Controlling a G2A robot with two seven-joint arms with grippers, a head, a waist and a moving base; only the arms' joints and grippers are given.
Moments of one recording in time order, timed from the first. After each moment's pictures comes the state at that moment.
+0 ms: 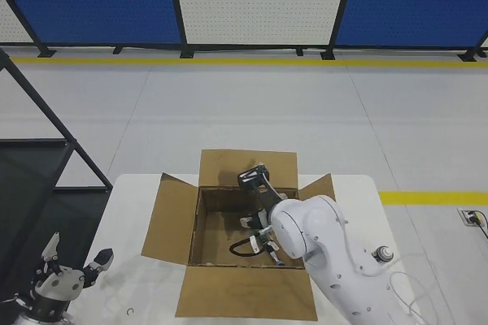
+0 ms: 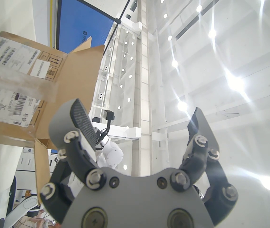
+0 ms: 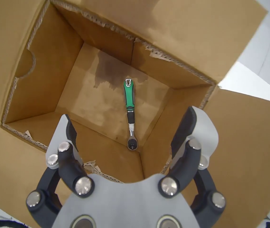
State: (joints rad) left arm 1.55 -1.22 -1.98 -1.75 -0.99 0.10 -0.68; right arm -0.48 -1.49 0.92 -1.49 -1.19 0.19 1.41
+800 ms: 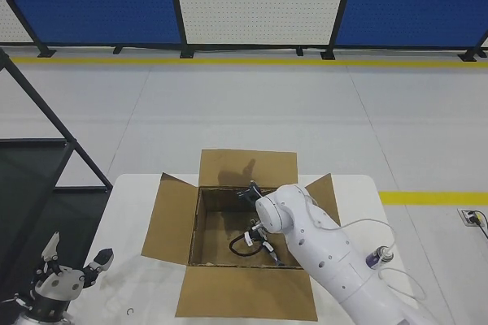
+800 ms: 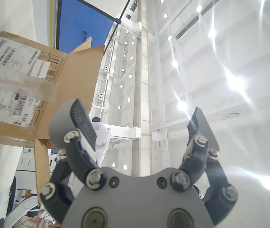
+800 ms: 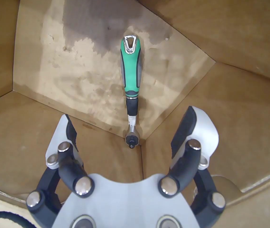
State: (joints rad) left arm 1.55 -1.22 -1.98 -1.75 -0.99 0.10 -0.68; right arm -0.30 -1.58 0.78 -0.94 -1.01 0.13 1.37
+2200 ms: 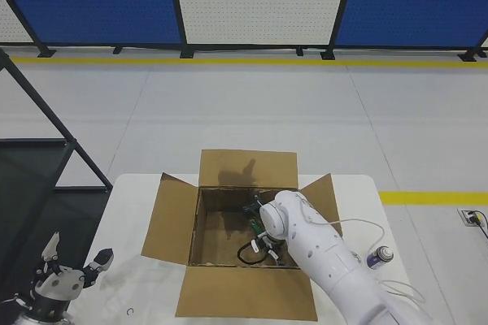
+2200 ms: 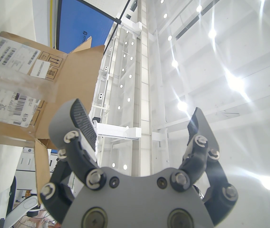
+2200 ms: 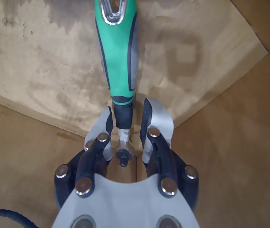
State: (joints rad) left arm 1.55 -1.22 -1.98 -1.75 -0.99 0.10 -0.68; right arm -0.22 -1.68 0.73 -0.52 -0.92 -0.03 1.25
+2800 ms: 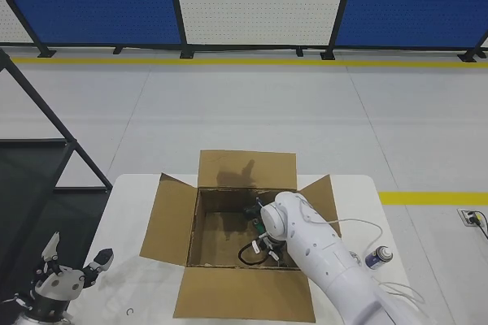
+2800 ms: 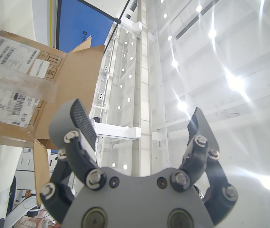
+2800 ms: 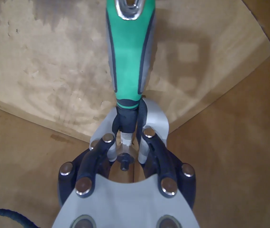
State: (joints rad) left arm 1.55 -1.22 -1.98 -1.75 -0.99 0.10 -0.68; right arm -0.20 -1.71 0.72 -0.42 -0.91 -0.05 1.22
